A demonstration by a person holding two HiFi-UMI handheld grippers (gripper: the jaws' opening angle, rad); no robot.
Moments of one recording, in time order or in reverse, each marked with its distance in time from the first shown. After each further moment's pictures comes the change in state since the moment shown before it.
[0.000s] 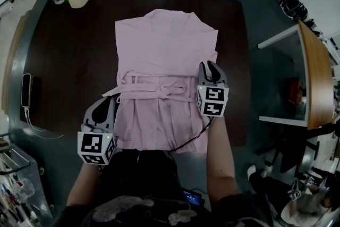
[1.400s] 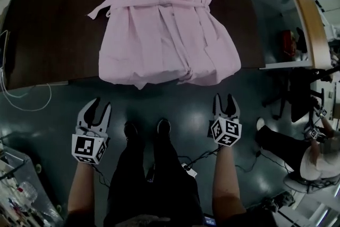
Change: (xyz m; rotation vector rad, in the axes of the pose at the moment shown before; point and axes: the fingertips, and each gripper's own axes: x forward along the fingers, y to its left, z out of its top) left arm -0.152 -0.040 -0.278 0.035 0.002 -0.256; right arm -0.336 0.079 -0.340 0.308 0.137 -0.308
